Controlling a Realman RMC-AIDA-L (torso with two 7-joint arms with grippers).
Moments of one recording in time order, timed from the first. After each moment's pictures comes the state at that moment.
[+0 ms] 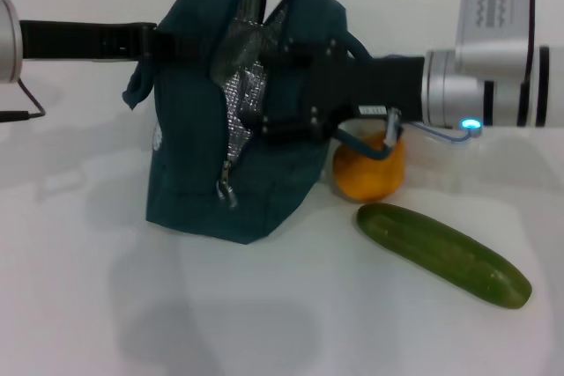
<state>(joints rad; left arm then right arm) -0.41 -2.09 0.88 1.35 2.05 1.54 -2.52 0.76 2.03 -1.69 -0.63 -1.14 -1.05 1.16</state>
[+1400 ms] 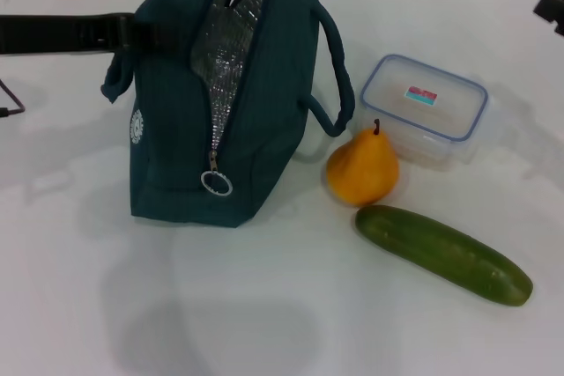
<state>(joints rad) -0.37 -2.08 0.88 1.41 2.02 1.52 -2.53 0.41 1.97 -0.99 -0.55 -1.14 -1.40 1.38</state>
